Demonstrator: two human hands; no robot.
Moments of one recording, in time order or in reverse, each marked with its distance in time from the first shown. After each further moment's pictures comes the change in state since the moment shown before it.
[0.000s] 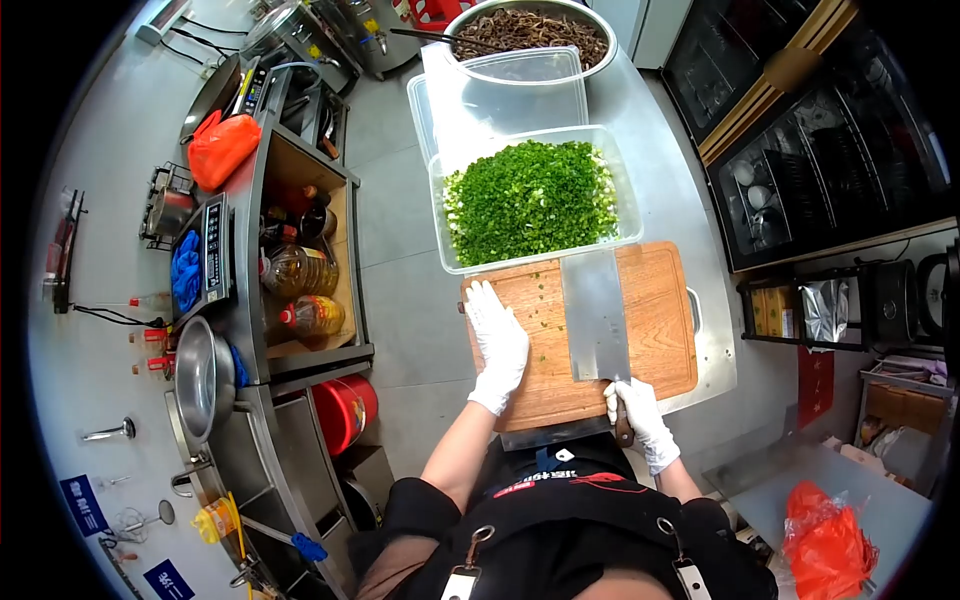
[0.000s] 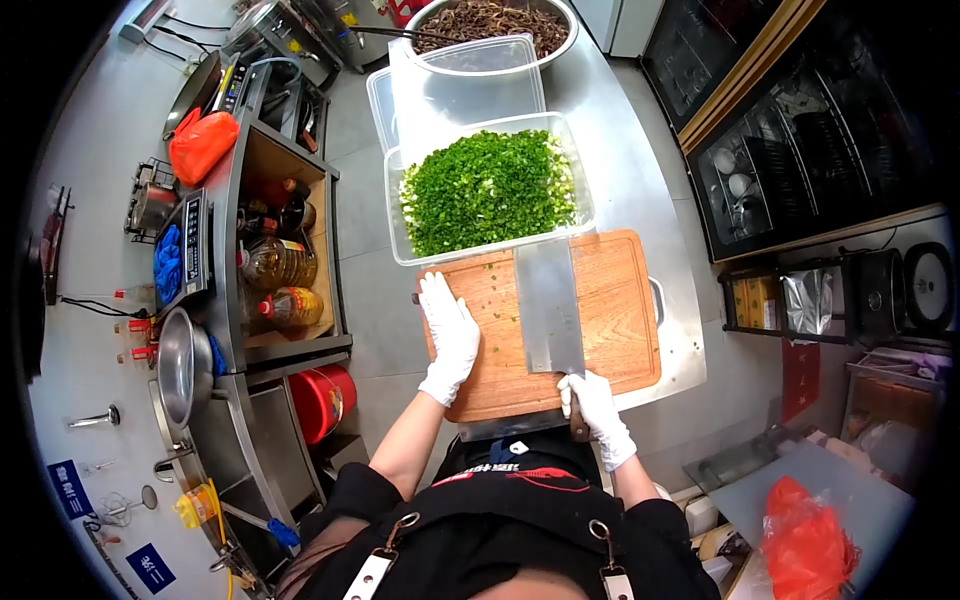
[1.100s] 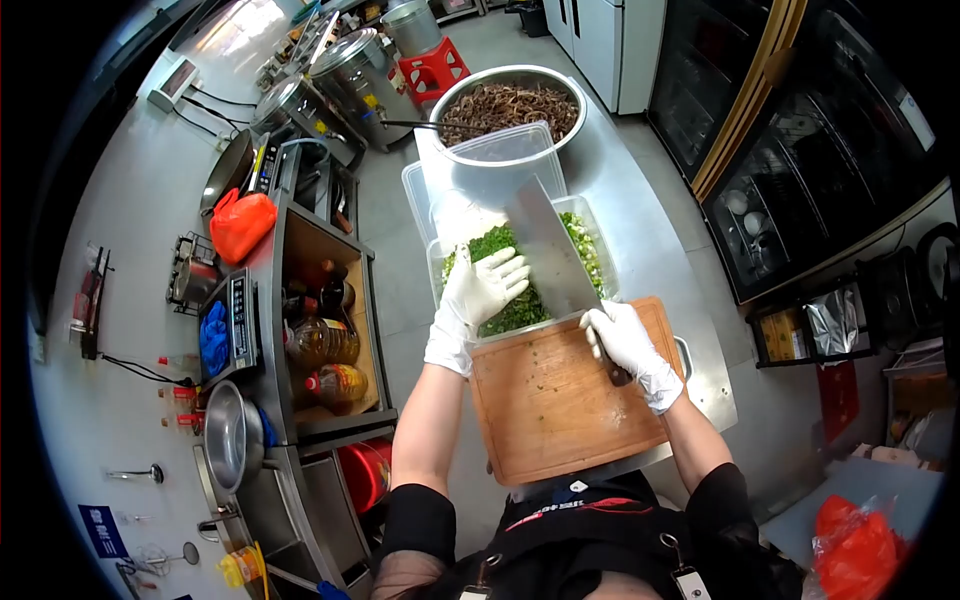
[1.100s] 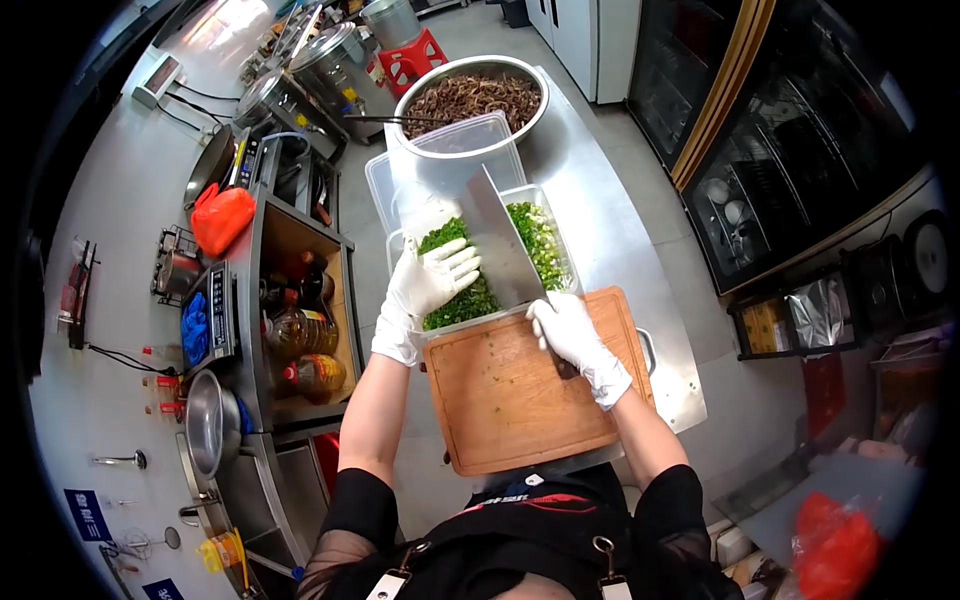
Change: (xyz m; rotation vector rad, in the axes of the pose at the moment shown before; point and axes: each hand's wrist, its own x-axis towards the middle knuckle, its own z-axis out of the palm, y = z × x) left_hand 0.211 0.056 -0.065 -1.847 -0.782 -0.884; right_hand 0.079 -0.201 0.042 -0.237 -0.053 -0.316
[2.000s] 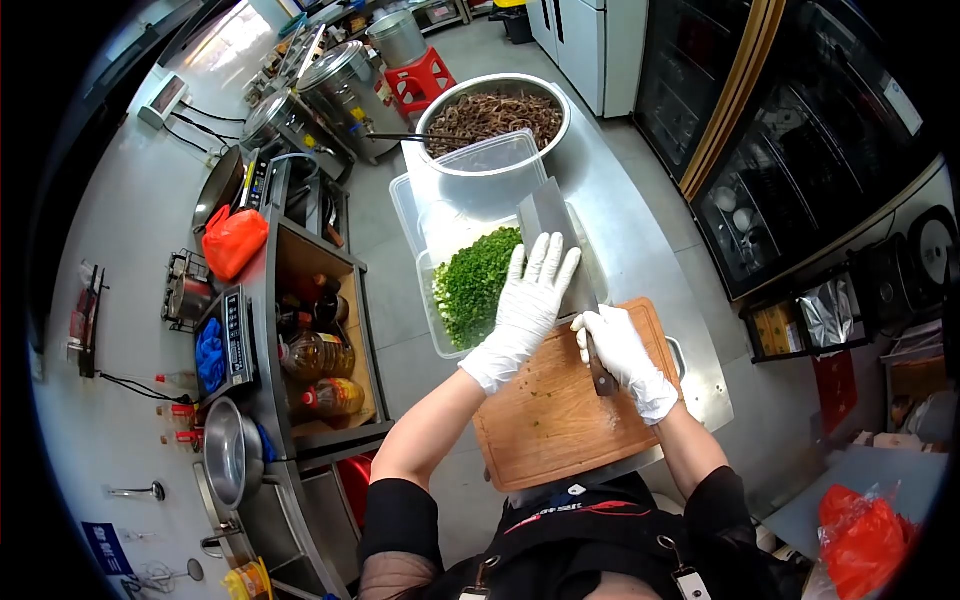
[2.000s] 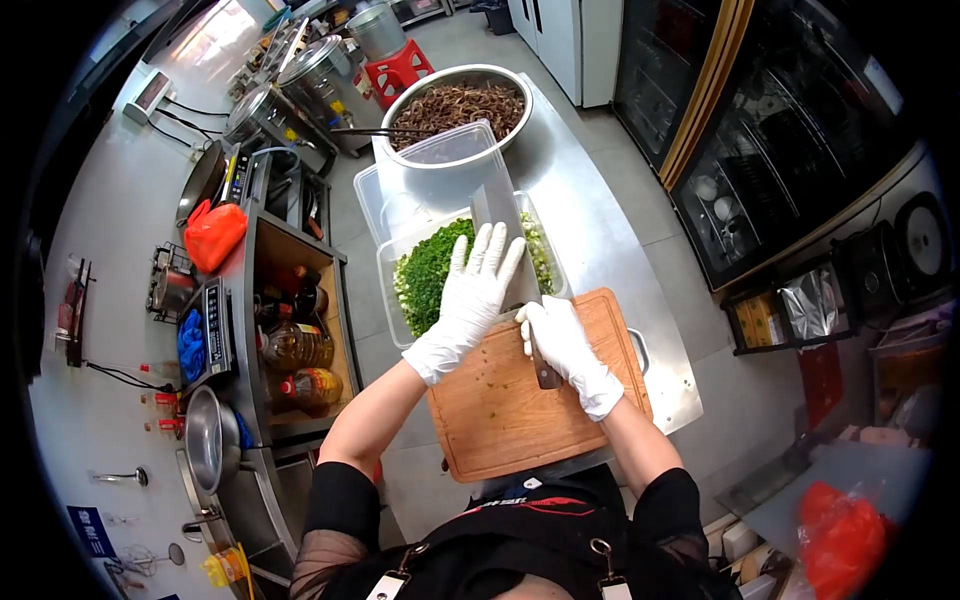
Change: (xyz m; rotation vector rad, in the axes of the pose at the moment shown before) left_hand 0.010 -0.078 0.039 2.527 0.005 1.318; right_hand -0.017 -0.017 0.010 0.148 0.121 0.053
